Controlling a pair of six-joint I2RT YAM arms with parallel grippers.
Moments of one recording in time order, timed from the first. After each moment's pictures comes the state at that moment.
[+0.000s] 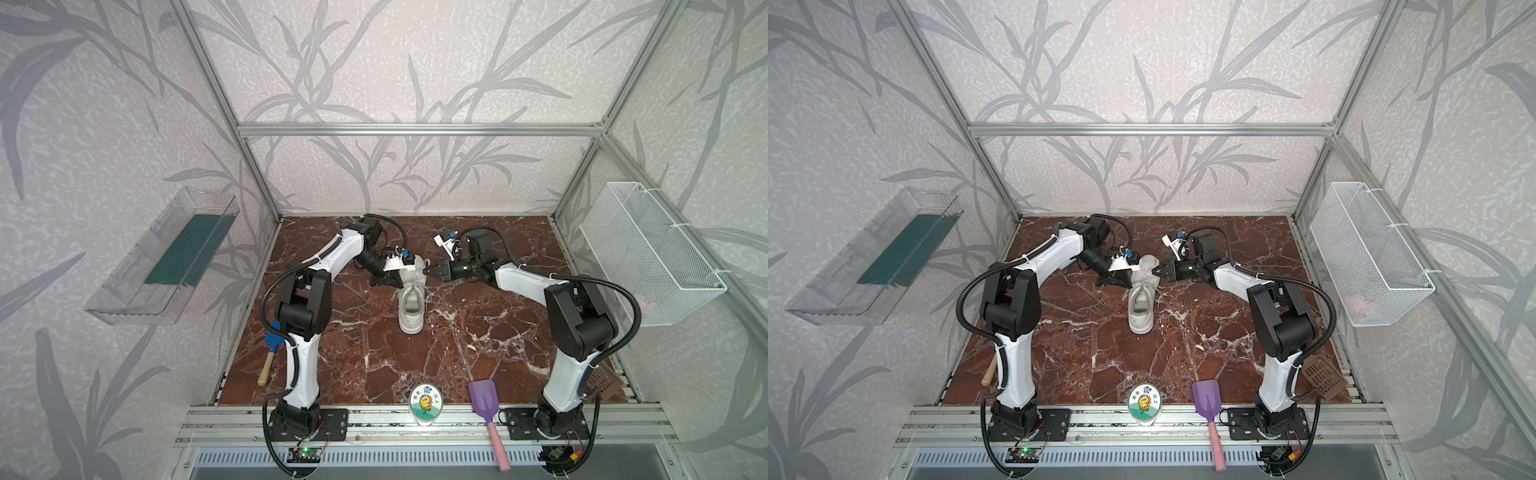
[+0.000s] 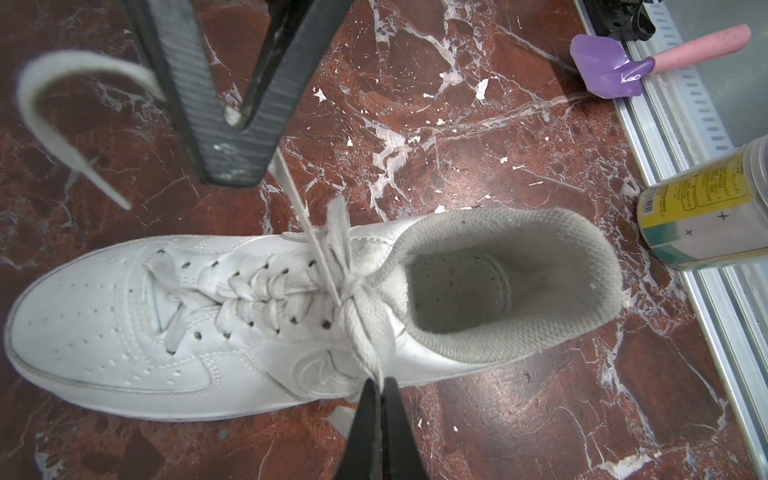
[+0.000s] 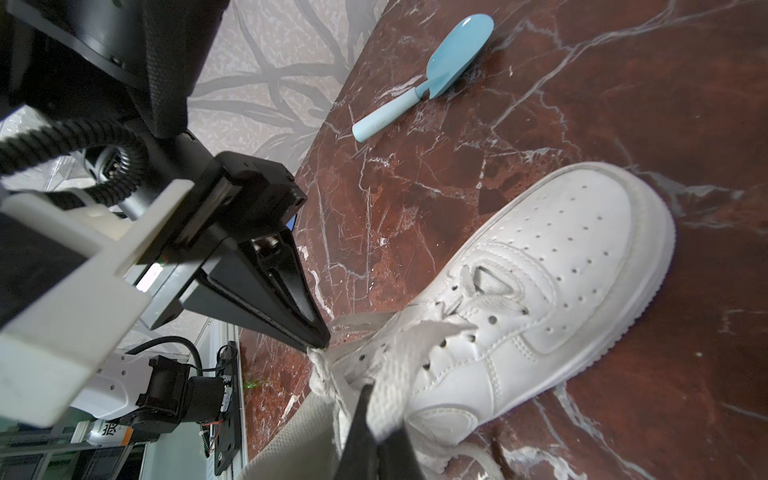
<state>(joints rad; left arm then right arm) -0.30 2.08 1.73 -1.17 0.75 1.34 0.37 1.86 1.16 0.05 -0.87 0.33</state>
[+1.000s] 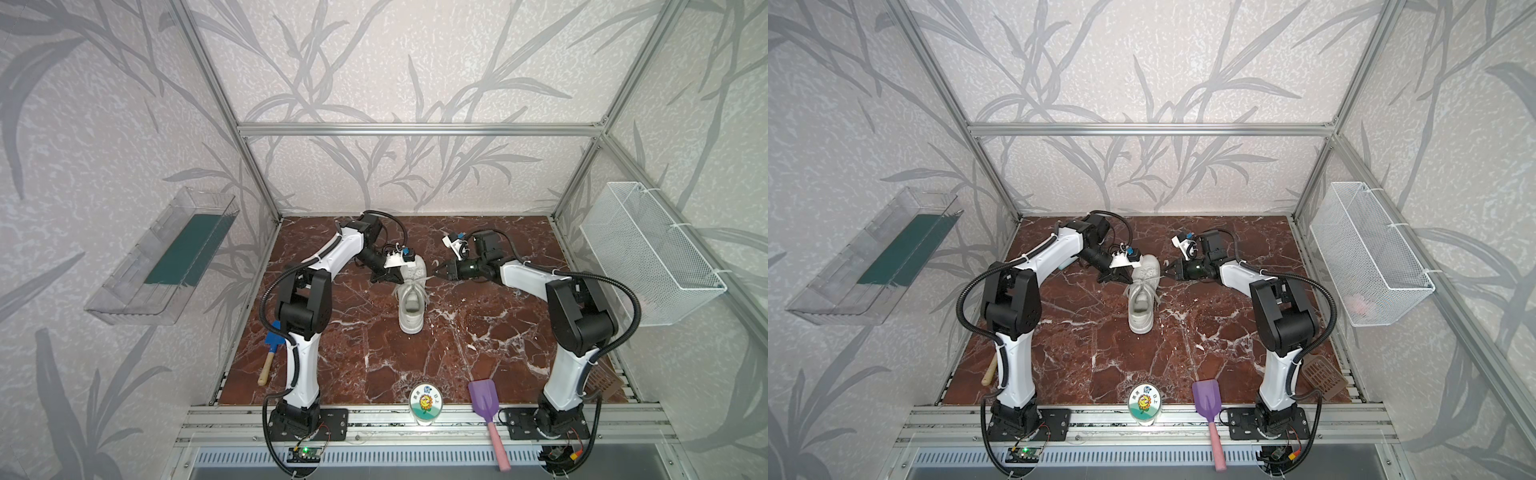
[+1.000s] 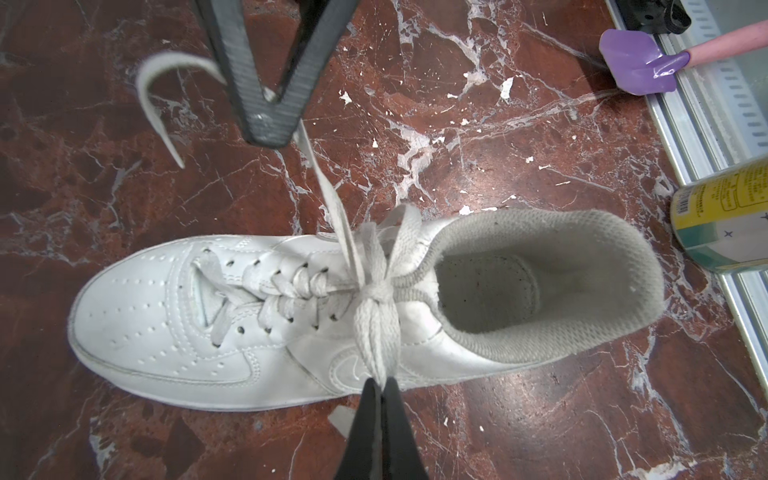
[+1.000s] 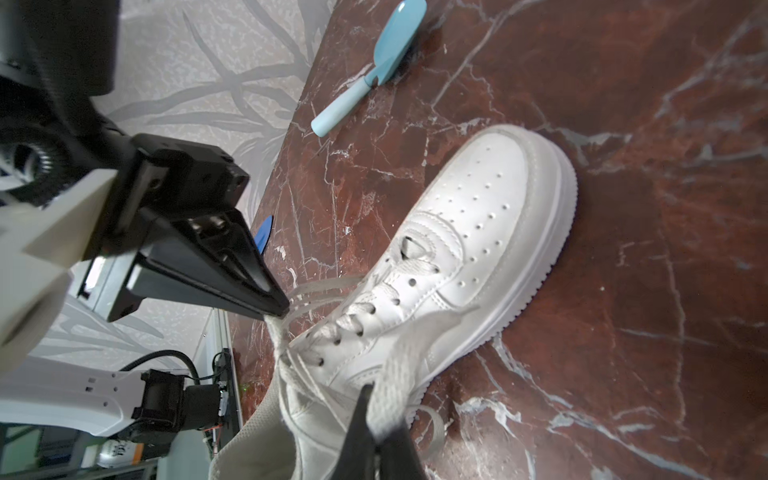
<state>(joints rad) -0.30 2.08 1.76 -1.15 0.73 1.33 0.31 1.91 1.18 -0.07 -0.87 0.33</state>
